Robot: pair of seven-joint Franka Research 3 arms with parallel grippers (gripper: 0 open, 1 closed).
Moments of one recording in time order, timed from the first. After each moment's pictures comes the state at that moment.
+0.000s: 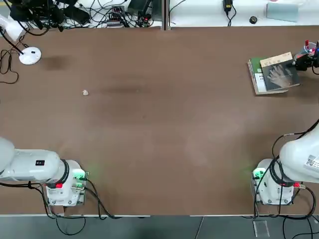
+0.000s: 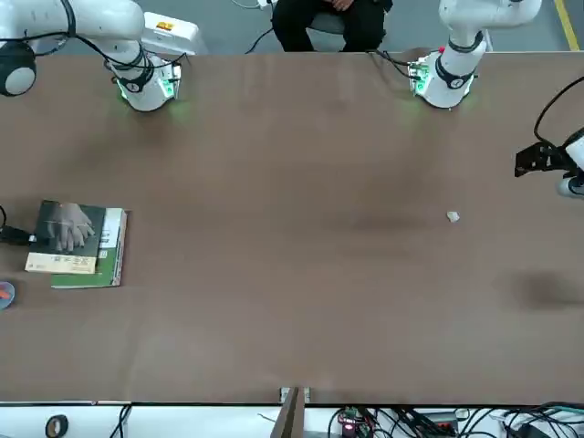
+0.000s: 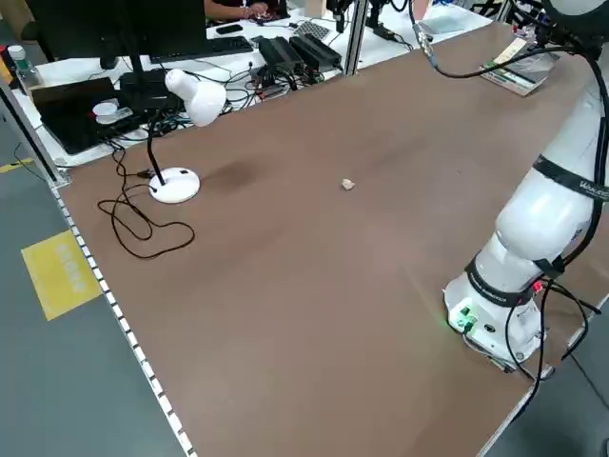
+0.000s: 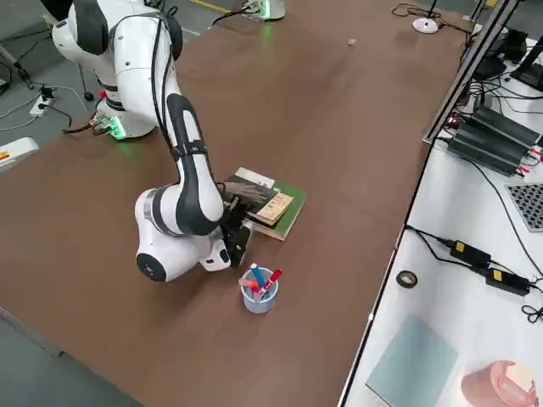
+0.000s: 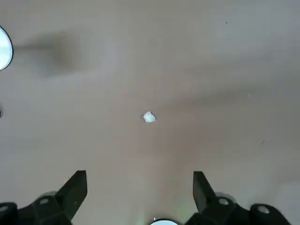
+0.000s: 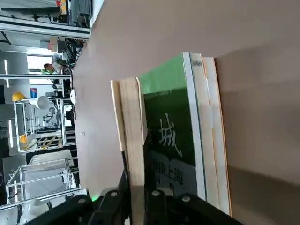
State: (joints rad) left arm -0.01 0.07 -0.08 -1.55 0.00 1.51 0.09; right arm -0.34 0.90 -0.44 -1.42 1.13 1.35 -0.97
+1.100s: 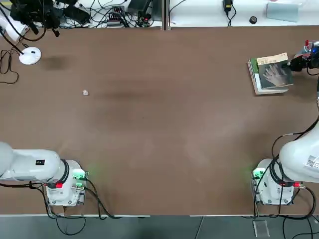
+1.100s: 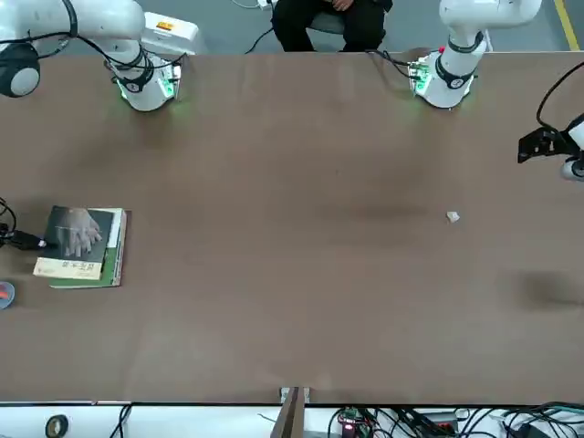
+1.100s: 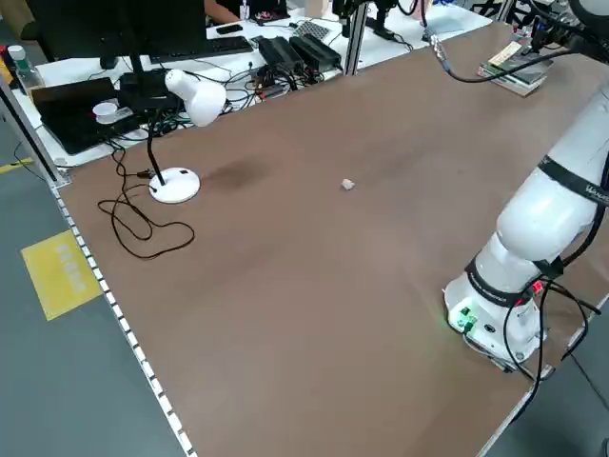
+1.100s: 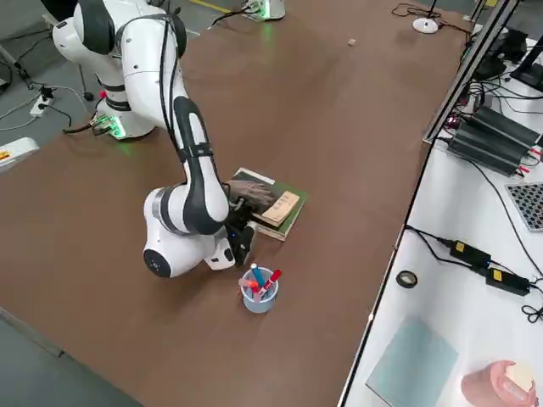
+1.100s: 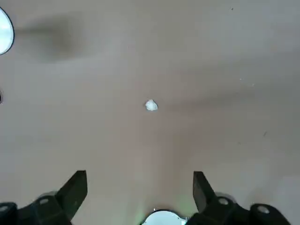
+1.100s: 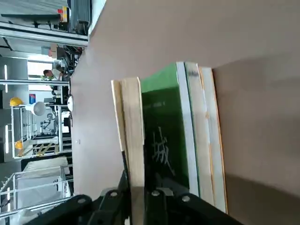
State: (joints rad) left arm 0.00 -0.02 -0.08 -1.65 0.00 1.51 0.09; right arm -0.31 0.90 -0.44 -1.47 1.18 1.43 -1.02
